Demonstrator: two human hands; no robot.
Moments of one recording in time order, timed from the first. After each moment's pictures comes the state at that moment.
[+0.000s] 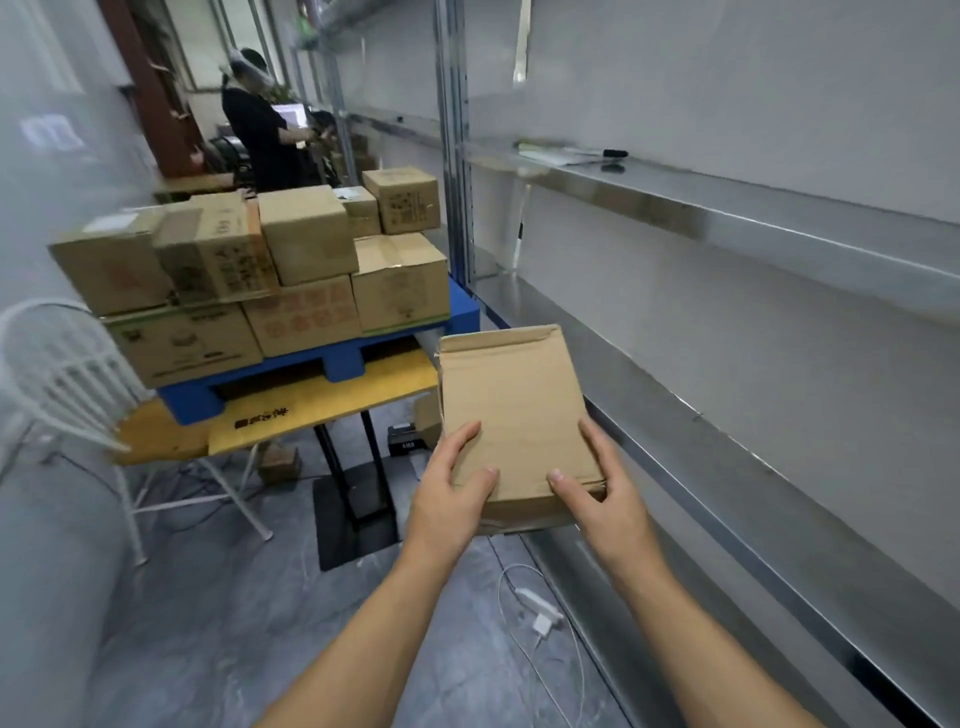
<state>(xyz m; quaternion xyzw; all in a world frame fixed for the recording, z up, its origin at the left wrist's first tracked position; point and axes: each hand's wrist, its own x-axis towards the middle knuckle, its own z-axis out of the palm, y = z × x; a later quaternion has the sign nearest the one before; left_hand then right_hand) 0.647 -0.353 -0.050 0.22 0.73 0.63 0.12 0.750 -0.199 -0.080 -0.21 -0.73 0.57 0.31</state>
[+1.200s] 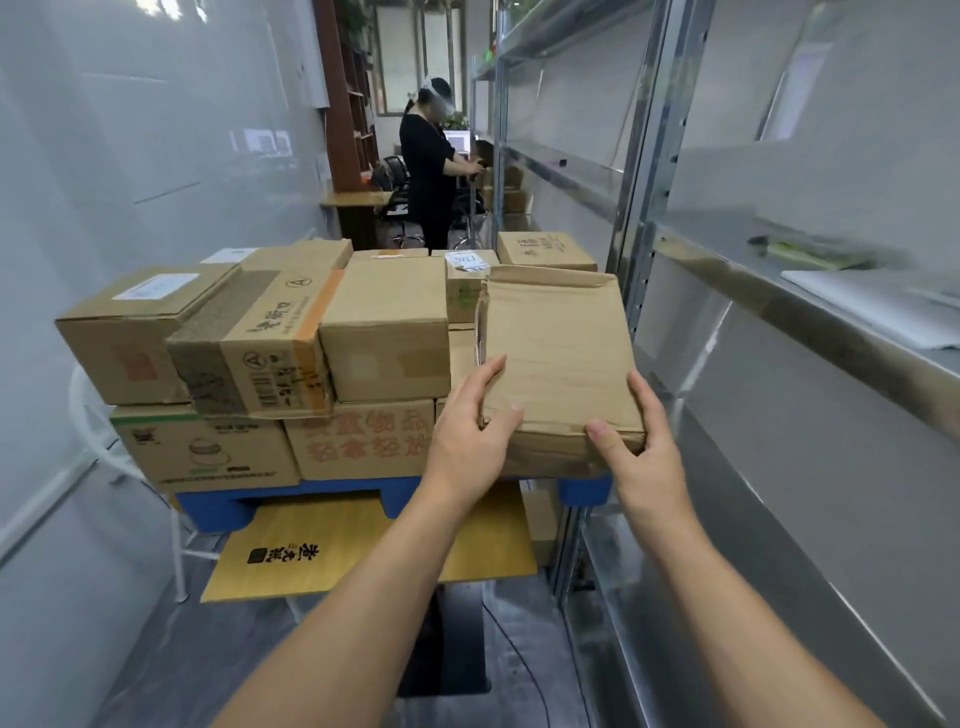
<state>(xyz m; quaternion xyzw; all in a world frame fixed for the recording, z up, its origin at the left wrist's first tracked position) 0.207 -0.196 0.026 0.20 0.76 0.62 -0.04 0.269 -0.019 -0.001 -0.08 -0.73 0.61 0.28</state>
